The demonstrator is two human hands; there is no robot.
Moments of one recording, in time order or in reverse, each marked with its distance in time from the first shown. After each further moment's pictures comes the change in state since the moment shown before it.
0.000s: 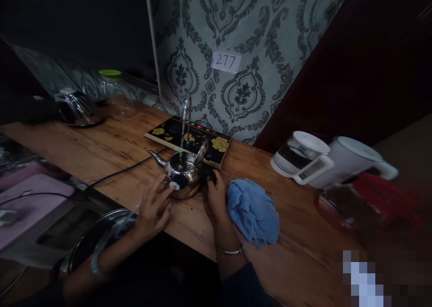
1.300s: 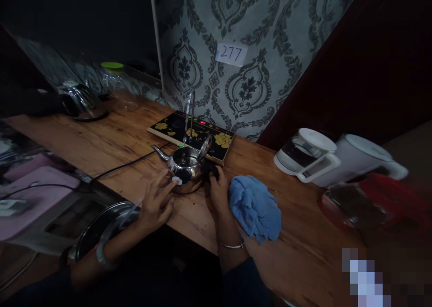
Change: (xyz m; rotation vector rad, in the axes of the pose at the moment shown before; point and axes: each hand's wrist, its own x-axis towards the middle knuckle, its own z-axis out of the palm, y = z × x) left_hand -0.001 0.000 0.000 -0.005 -0.021 -0.018; right_hand -0.001 -0.005 -0.002 0.007 -0.020 0.028
